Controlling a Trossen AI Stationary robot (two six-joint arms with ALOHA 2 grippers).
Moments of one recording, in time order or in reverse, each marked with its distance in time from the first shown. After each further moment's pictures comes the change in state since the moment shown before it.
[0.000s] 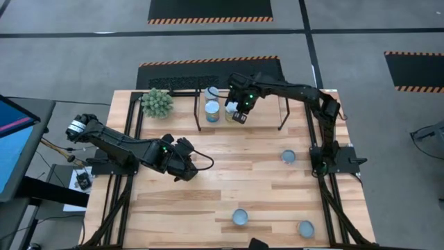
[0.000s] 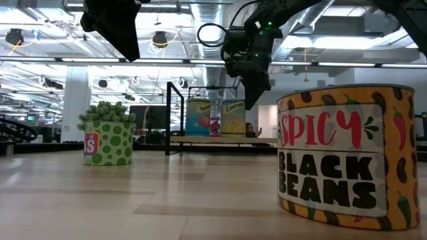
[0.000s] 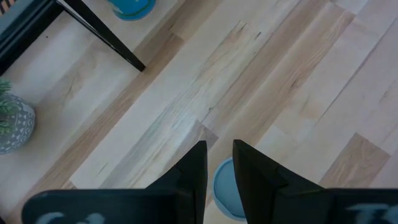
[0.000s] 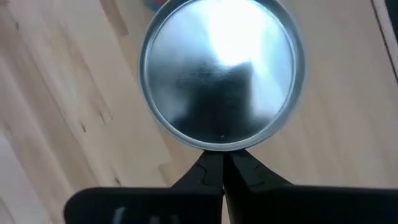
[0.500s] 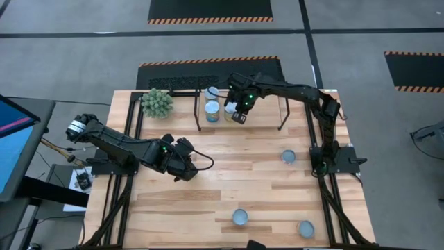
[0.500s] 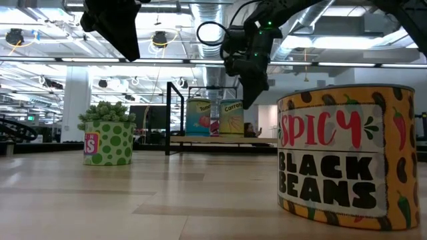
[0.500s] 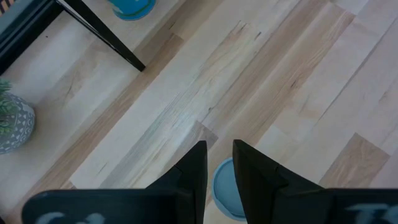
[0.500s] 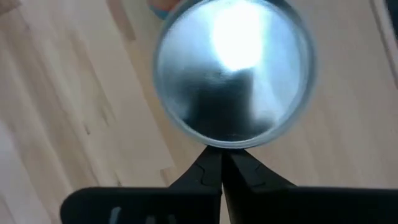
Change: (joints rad) left arm 0.000 0.000 0.000 0.000 0.000 -0.002; right arm 0.004 0.000 0.000 0.015 -0.024 -0.028
